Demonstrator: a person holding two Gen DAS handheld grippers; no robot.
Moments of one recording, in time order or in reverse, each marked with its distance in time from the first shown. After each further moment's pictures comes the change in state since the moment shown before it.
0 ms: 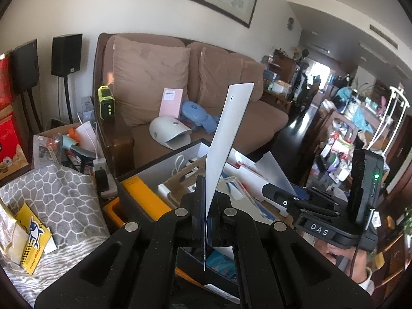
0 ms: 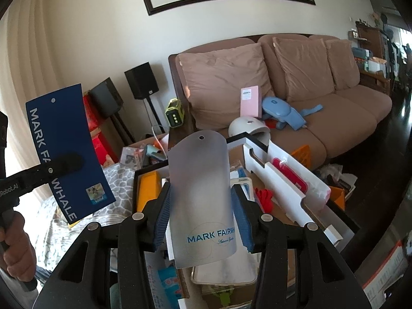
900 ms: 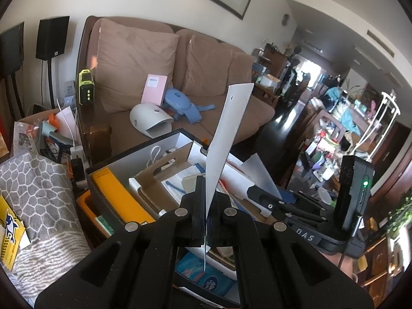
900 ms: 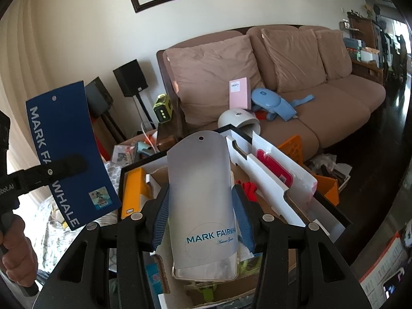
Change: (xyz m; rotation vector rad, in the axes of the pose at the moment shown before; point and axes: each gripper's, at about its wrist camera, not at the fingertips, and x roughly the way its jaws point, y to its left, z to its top) left arm 0.030 -0.015 0.003 -0.045 0.066 -0.089; right arm 0.004 -0.023 -0.001 0.033 0.045 -0.044
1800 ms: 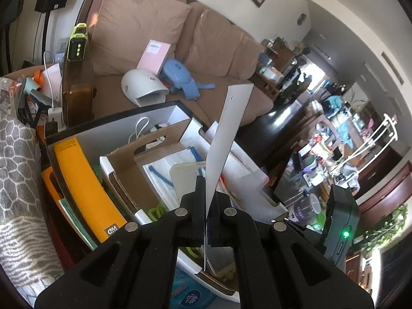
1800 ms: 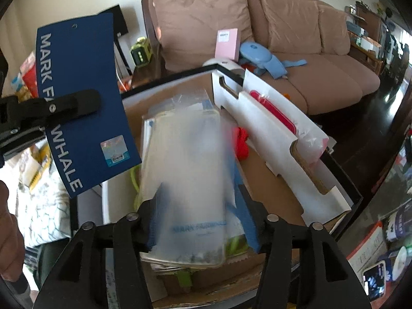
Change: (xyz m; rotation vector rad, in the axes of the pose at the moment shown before) left arm 0.085 0.024 -0.005 -0.174 0.121 -0.070; right arm 0.064 -0.005 -0.037 -0.076 0.284 -0.143
